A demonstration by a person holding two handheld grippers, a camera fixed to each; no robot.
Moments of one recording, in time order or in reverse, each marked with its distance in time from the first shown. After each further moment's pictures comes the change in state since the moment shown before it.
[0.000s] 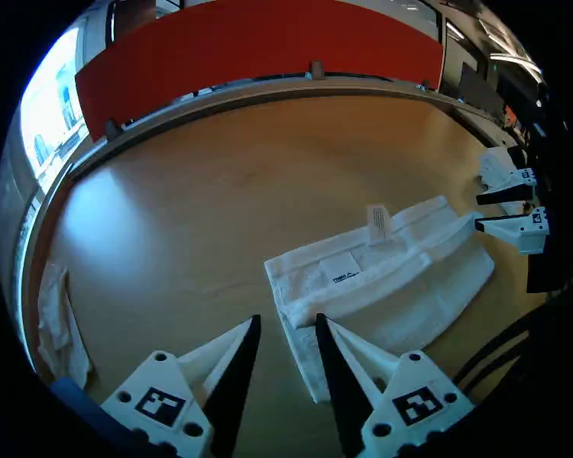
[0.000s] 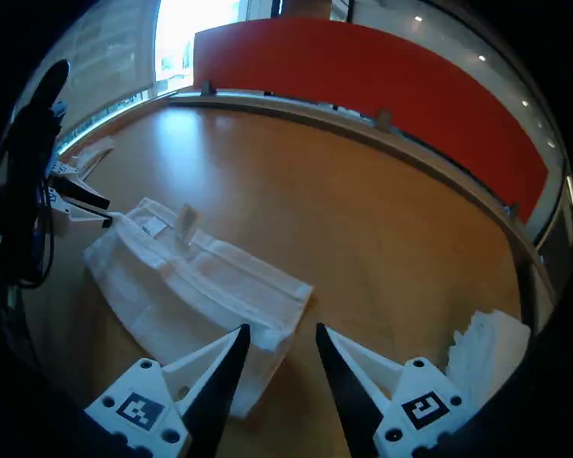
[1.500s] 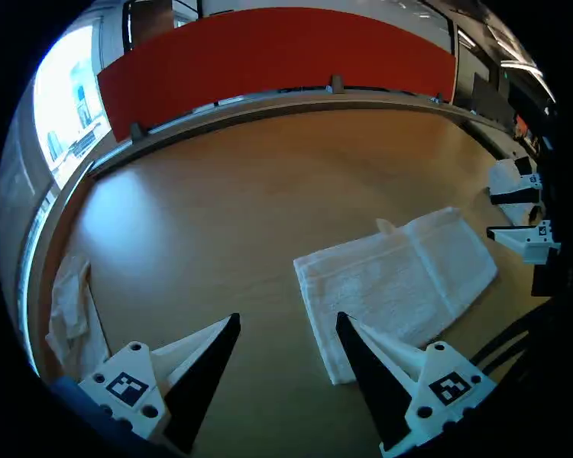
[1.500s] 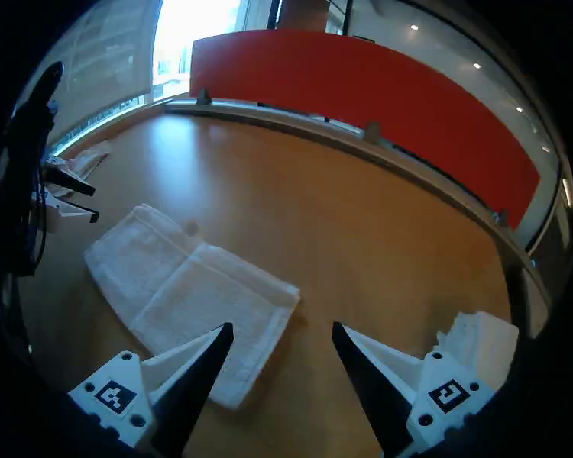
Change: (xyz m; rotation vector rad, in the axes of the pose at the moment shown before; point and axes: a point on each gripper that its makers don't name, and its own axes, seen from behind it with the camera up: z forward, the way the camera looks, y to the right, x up) left arm -0.001 -0.023 -0.033 0.071 0.040 -0.038; right arm 0.005 0.007 -0.020 -0.041 0.041 -0.010
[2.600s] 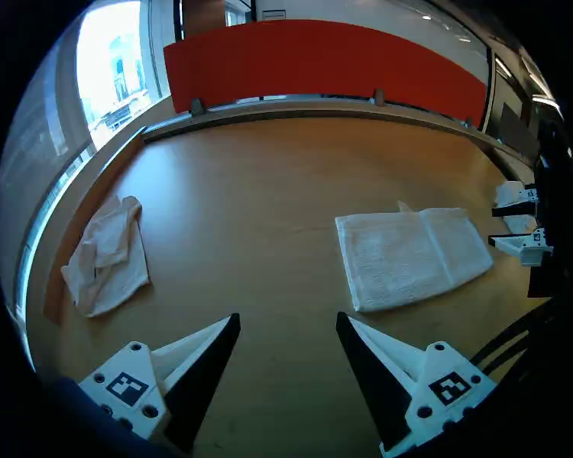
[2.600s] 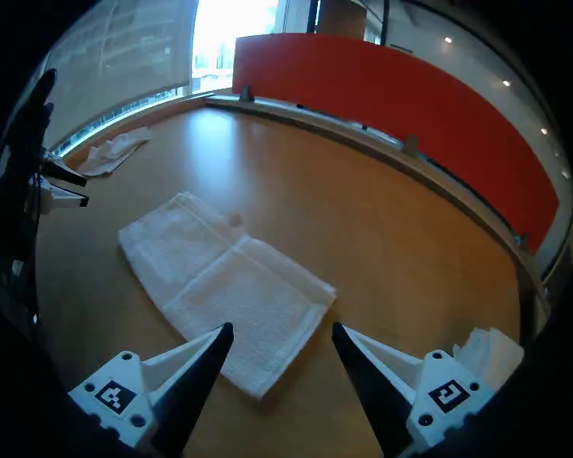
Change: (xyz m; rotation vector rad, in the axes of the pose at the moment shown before) left arm -0.067 -0.033 -0.083 0.118 0.009 -0.168; right arm -0.008 -0.029 -0.006 0.142 0.007 -0.108
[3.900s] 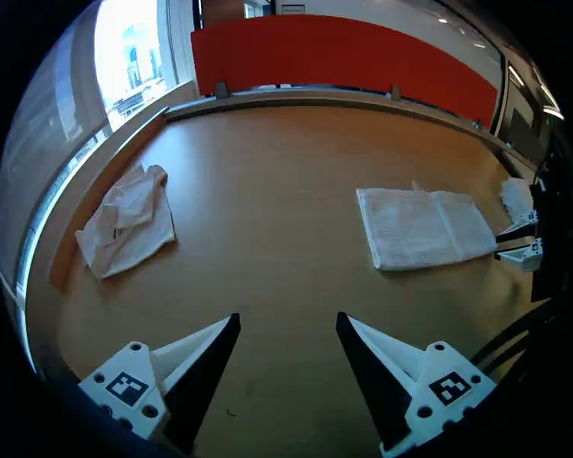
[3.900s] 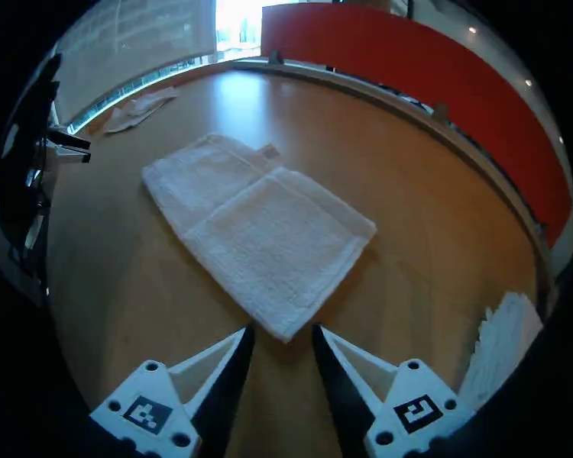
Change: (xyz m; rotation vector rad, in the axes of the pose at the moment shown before) left arm -0.047 -0.028 -0.027 0.041 -0.035 -0.050; right arm -0.070 -0.020 -0.009 0.114 -0.148 -0.040
